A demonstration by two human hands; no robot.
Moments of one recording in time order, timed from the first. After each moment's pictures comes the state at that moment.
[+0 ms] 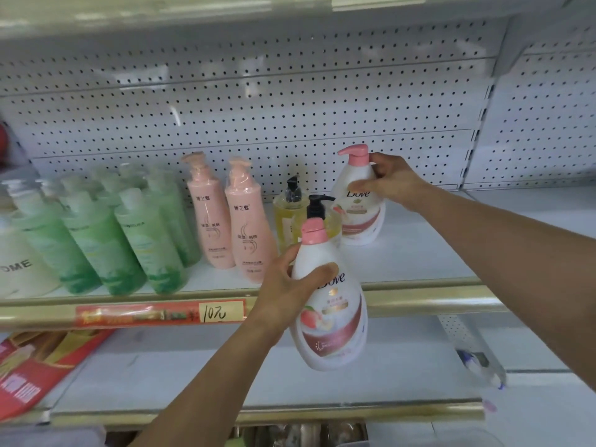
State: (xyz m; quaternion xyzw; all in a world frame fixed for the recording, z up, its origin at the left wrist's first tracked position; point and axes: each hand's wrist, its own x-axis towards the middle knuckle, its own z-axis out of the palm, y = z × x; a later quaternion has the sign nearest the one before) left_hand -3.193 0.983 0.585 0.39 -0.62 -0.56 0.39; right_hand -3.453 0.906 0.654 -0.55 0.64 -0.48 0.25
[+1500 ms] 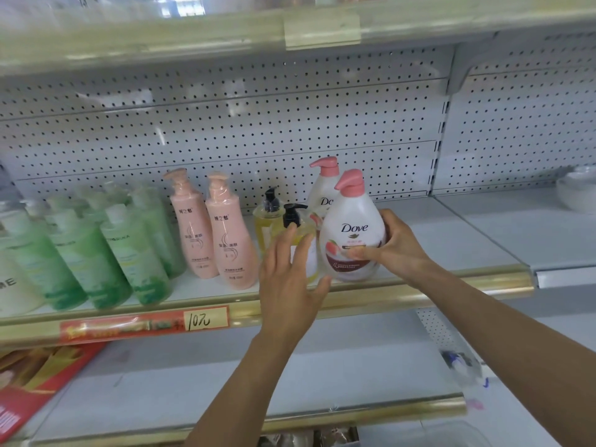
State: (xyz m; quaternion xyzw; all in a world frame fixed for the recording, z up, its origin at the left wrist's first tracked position) left_hand -3.230 0.987 0.559 0.40 -0.82 0.00 0.41; right_hand -3.439 1.019 0.589 -0.51 0.61 -0.56 0.25
